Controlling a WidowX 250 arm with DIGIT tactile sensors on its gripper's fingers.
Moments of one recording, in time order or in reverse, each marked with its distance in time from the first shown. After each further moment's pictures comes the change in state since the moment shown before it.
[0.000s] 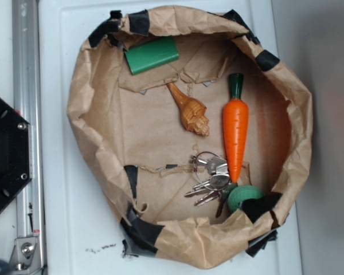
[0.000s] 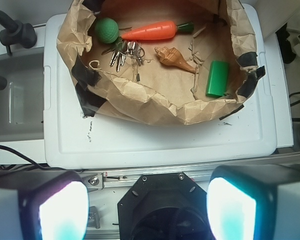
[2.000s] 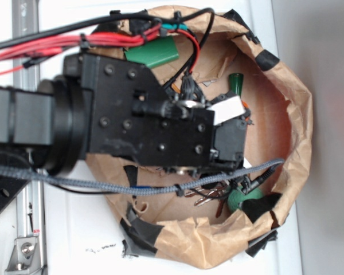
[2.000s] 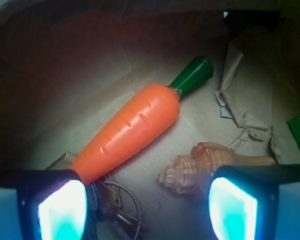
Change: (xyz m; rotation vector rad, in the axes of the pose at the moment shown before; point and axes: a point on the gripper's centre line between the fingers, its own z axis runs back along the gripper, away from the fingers) arm 0.155 0.011 -0.187 0.072 -0.203 0.560
